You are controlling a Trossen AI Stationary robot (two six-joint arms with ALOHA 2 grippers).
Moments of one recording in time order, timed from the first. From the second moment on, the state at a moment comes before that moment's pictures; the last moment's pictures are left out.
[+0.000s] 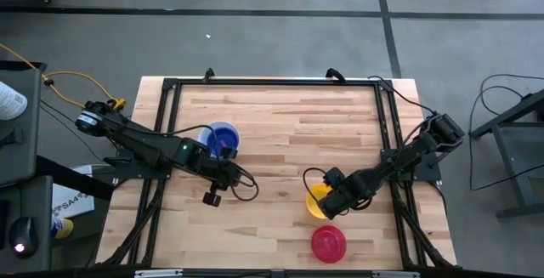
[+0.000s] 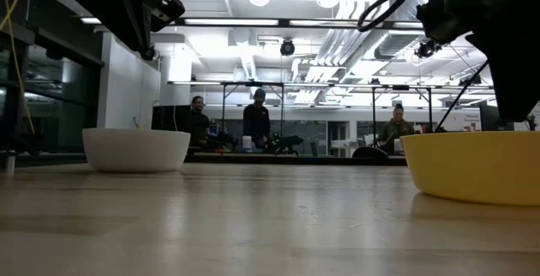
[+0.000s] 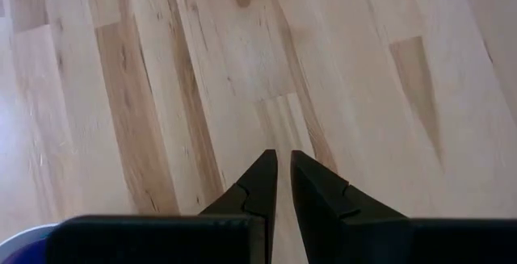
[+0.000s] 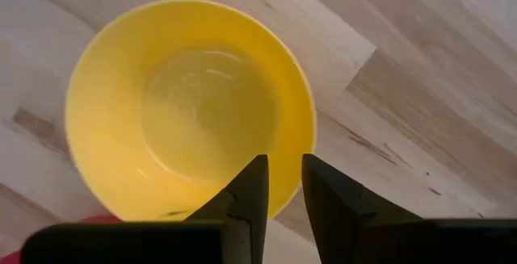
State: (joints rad) left arm -0.34 1.33 1.06 -0.74 -0.09 -0.05; right arm 0.54 1.62 1.10 -0.99 0.14 1.49
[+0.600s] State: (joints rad) left arm -0.34 1.33 1.06 -0.74 -0.09 -0.03; right arm 0.54 1.47 1.07 -1.03 0.16 1.55
